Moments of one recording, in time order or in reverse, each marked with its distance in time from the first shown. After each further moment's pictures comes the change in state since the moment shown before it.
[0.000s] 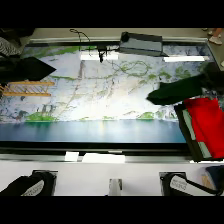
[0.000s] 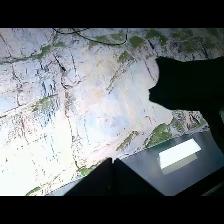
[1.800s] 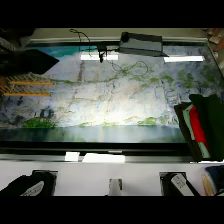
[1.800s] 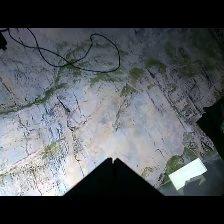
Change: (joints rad) left arm -0.043 -0.031 0.024 0.032 0.135 0.079; right arm -0.384 0.264 -0.103 -0.572 -0.139 -0.047
